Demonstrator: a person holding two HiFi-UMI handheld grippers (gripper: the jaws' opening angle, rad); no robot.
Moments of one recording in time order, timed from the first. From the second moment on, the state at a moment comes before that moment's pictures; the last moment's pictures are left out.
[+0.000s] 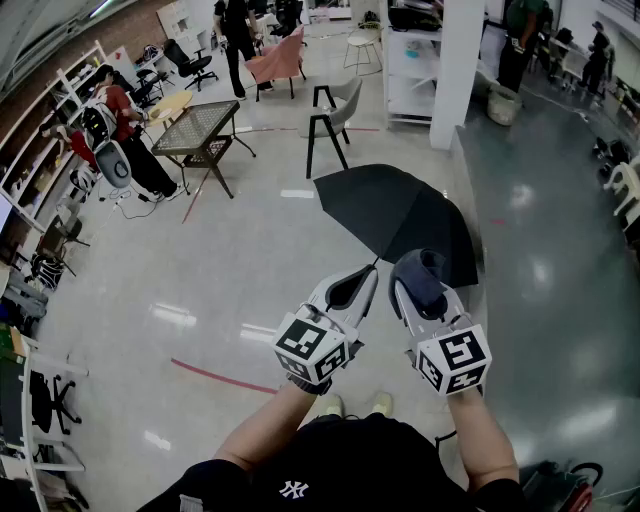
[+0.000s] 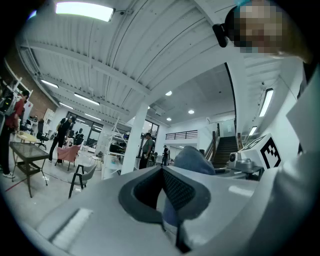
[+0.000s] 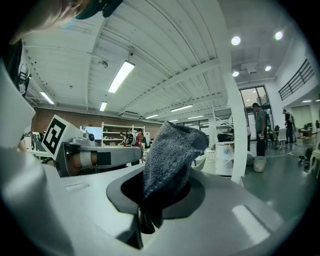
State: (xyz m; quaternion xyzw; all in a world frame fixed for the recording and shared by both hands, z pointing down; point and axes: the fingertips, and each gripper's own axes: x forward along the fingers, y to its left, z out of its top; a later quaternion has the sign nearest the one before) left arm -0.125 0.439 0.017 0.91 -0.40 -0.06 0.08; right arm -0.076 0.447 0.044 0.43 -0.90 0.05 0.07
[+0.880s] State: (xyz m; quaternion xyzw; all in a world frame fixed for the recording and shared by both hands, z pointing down) left arm -0.119 0.425 0.039 0.91 -0.37 -0.11 0.12; right arm -0.008 0.426 0.058 0.46 -0.88 0.10 0.04
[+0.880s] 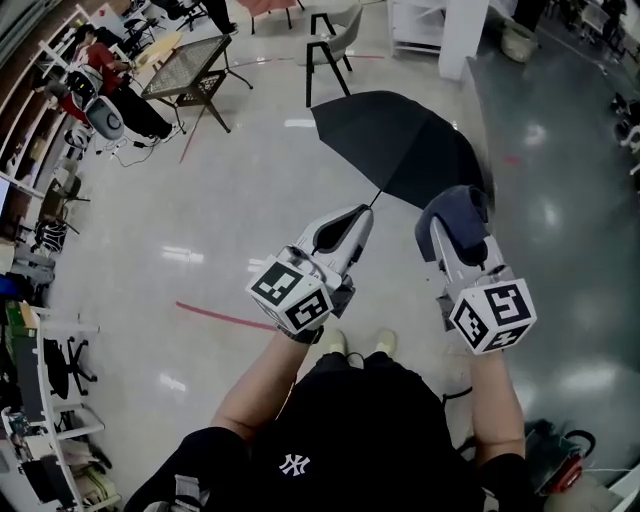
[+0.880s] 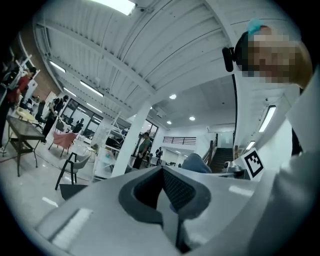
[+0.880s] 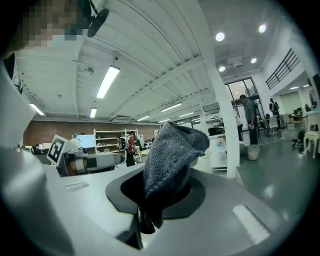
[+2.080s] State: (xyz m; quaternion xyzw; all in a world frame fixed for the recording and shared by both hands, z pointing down) left arm -0.110 0.271 0.136 0.86 -0.49 -0.04 0.12; right arm -0.002 0.268 0.135 0.41 -0.90 0.12 0.11
